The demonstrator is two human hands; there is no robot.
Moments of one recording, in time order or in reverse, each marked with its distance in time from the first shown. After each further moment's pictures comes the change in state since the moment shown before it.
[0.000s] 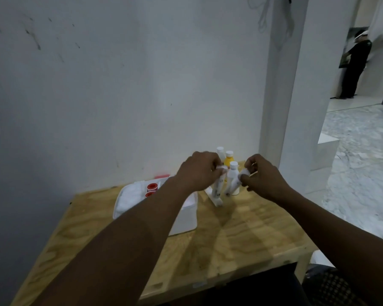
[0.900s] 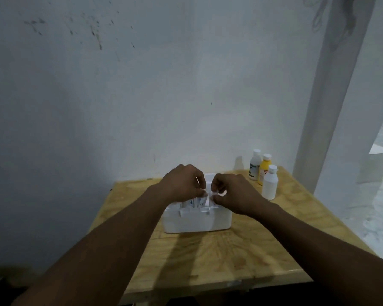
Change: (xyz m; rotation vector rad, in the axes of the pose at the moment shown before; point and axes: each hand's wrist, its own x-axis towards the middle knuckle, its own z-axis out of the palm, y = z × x) left_hand -0.079 -0.089 -0.059 0.092 -0.166 -0.205; right_hand -0.014 -0.095 0.109 -0.219 -0.355 -0.325
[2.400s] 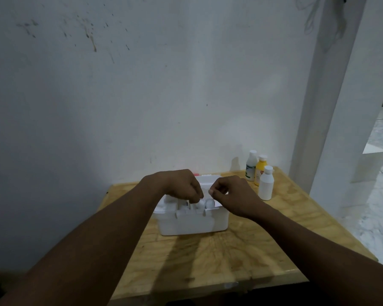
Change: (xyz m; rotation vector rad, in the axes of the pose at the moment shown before) left_hand 0.009 0.013 -0.022 -0.058 -0.432 -0.088; right_hand -0.003 0.014 0.008 0.159 0.111 0.048
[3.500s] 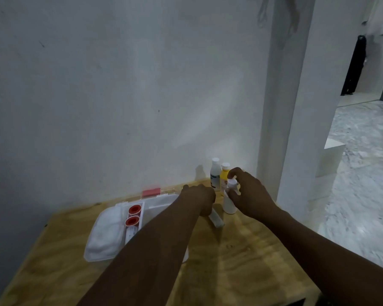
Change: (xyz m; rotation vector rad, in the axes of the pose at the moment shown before) left_hand 0.165 0.097 0.062 0.533 0.070 0.027; right_hand 0.015 0.128 -0.073 -0.251 0.227 0.157
